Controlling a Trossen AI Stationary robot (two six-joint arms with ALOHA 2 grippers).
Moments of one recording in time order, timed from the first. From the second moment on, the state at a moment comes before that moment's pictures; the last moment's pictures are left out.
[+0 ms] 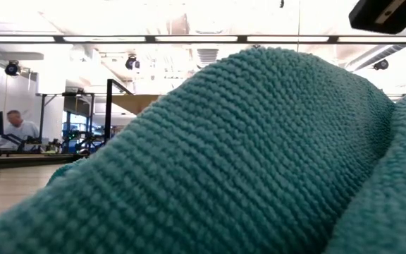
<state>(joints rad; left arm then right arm) 0.29 1.45 2.05 -1.53 0.15 0.21 0.56 1.57 1.28 -0.98 -0.25 0.52</state>
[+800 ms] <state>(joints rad) 0.29 1.45 2.05 -1.52 0.15 0.19 0.56 1.71 1.28 -0.88 -0.27 0.49</state>
